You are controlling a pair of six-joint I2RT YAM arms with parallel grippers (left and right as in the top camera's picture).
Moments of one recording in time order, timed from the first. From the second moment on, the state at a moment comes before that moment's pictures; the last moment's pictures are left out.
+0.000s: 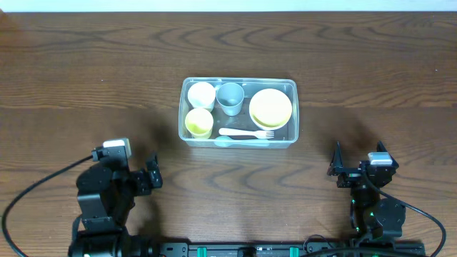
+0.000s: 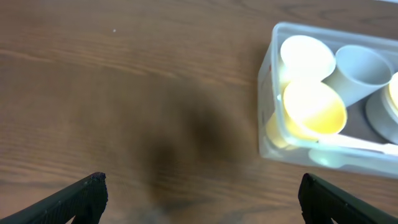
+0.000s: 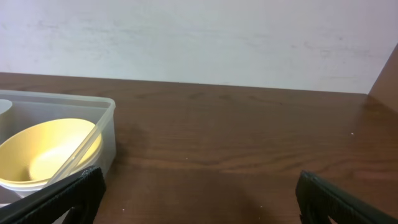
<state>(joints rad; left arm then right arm) 0.07 0.41 0.53 -0.73 0.07 -0.09 -0.01 0.01 0.01 -0.07 -0.01 -0.01</state>
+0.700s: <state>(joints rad) 0.02 0.02 0.06 -0.10 -0.01 0.00 -0.01 0.01 0.01 -0.07 -0.02 -0.01</state>
